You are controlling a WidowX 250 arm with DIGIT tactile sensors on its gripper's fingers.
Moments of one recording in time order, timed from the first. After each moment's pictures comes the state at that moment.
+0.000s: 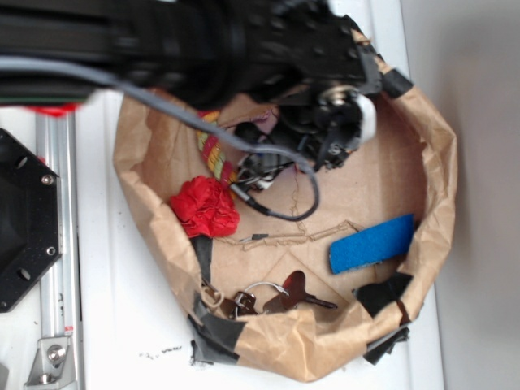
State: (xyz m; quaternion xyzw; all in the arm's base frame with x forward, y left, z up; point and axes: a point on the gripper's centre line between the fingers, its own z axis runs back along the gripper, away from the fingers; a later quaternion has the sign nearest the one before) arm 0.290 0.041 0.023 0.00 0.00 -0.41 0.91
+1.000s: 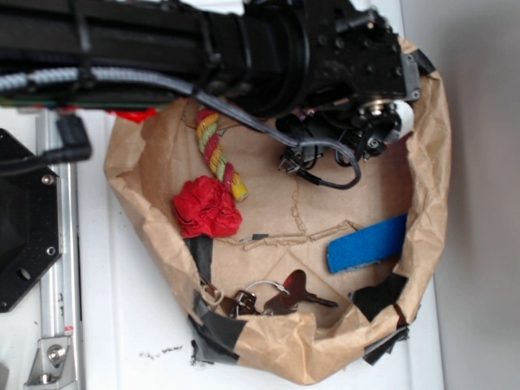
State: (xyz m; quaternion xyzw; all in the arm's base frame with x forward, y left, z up) arm 0.311 0.038 0.012 0.03 -0.01 -0.40 0.92
